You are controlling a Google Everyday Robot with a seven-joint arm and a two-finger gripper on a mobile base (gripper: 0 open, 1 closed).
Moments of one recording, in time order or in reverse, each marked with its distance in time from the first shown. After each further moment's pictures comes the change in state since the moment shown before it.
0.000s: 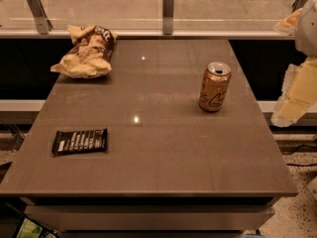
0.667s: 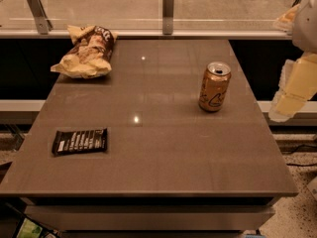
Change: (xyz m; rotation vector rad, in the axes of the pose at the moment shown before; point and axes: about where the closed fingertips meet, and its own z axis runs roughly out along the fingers) arm -0.003 -0.008 0.000 0.019 0.014 0.004
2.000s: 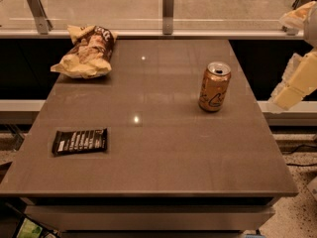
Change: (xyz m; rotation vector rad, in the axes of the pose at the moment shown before) arm 0.001 -0.016 0.003 0.020 -0.195 0.078
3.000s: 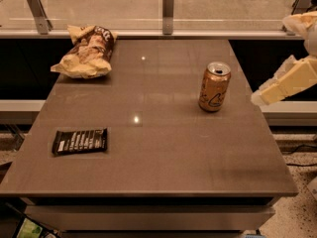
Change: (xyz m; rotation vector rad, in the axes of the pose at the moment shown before) arm -0.002 -0.015 0.015 0.091 -0.282 0.130
